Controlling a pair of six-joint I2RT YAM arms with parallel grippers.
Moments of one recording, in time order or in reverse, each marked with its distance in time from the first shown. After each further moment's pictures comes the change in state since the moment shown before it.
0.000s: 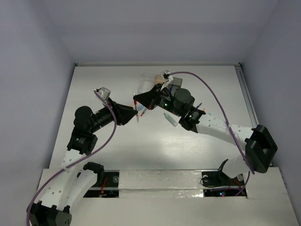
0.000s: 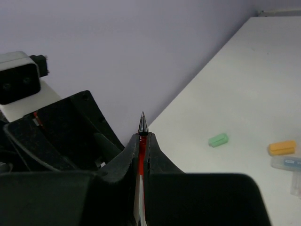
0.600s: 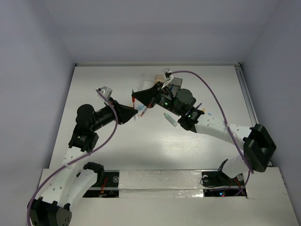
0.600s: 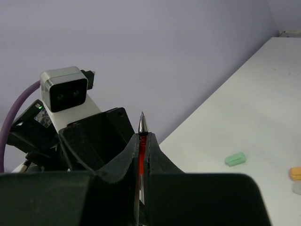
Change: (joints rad) left arm 0.000 0.047 0.000 0.007 0.015 -0.019; right arm 0.000 0.015 -0.003 0.143 -0.026 0.045
